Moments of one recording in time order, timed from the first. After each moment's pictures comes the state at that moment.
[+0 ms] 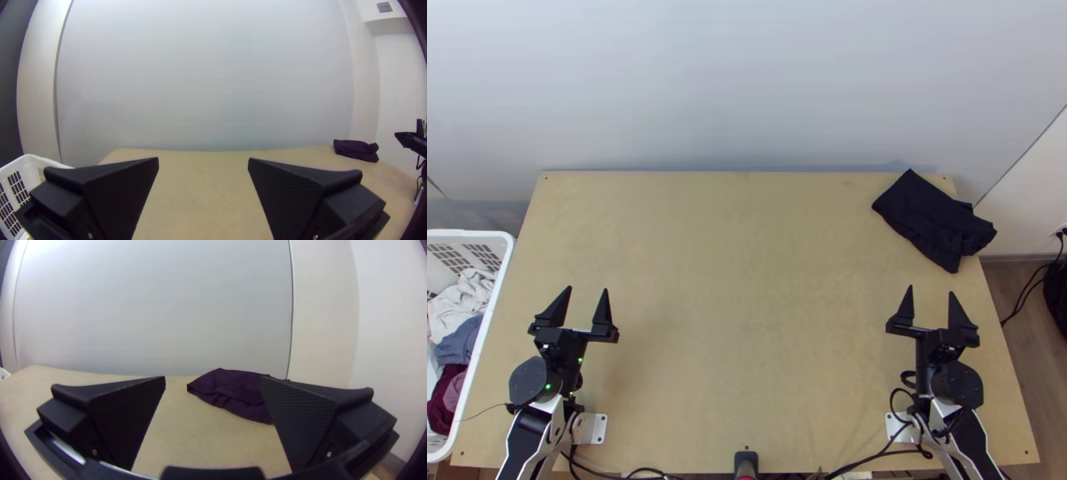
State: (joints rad) left arm -0.24 0.00 0.00 0.04 -0.19 -0.05; right arm 0.42 0.00 0.01 0.08 0.60 -0.04
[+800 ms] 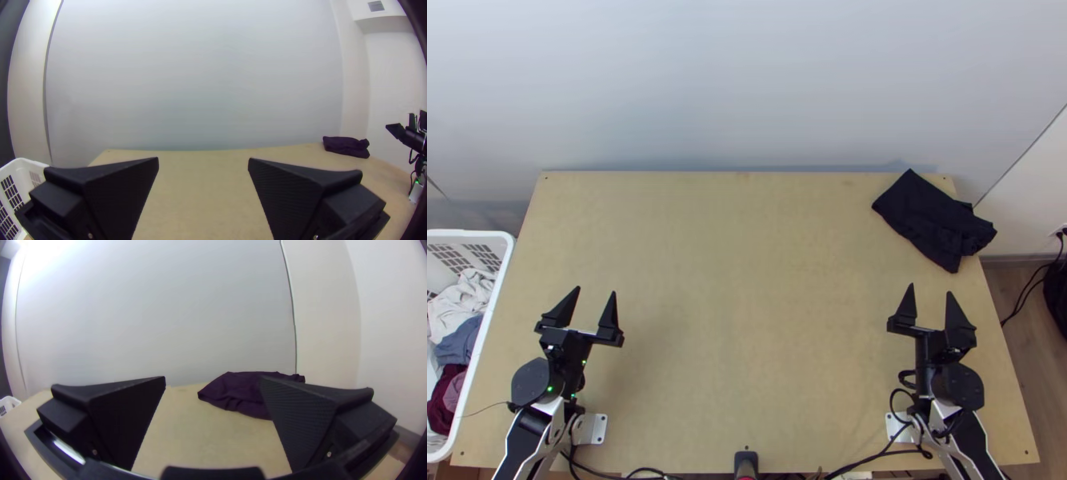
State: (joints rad) left arm -0.31 0.00 0.00 0.04 -0.19 -0.04; right arm 0.44 0.00 0.01 0.11 0.60 0.08
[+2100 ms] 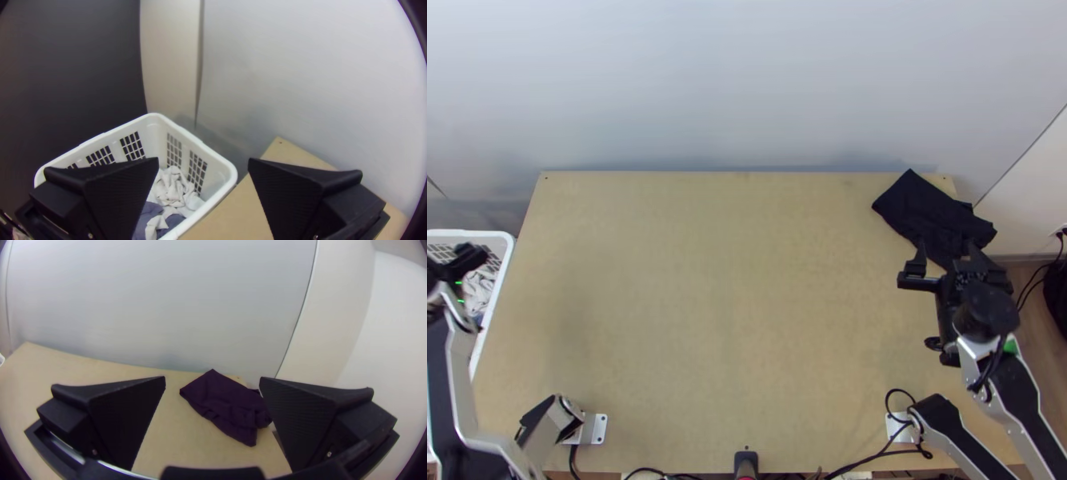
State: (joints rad) left arm 0.74 1.03 0.79 -0.08 -0.05 -0.05; right arm 0.40 0.65 0.70 -0.26 0.61 -0.06
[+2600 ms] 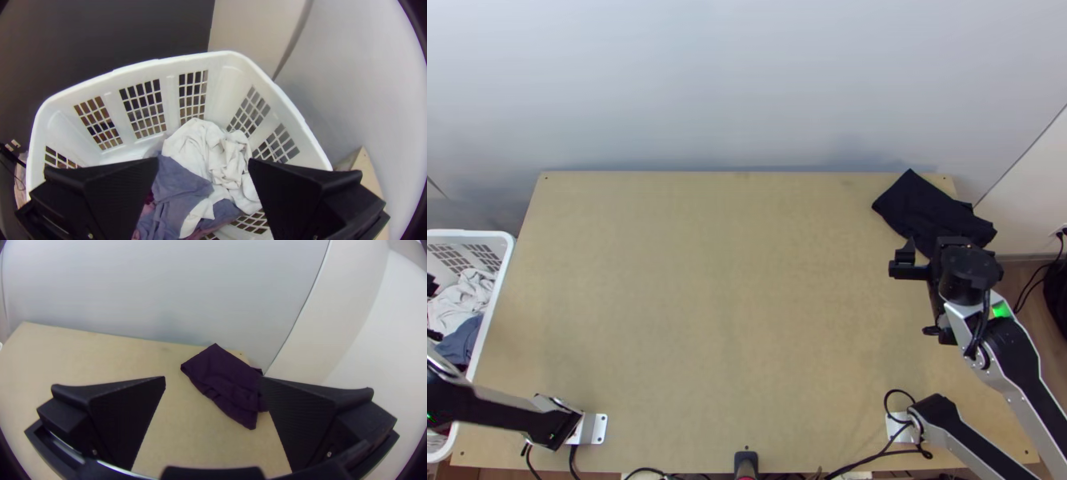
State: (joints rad) left arm 1.09 1.66 1.06 -0.06 0.00 -0.13; right arm 0.41 0.84 0.89 -0.49 0.61 0.02
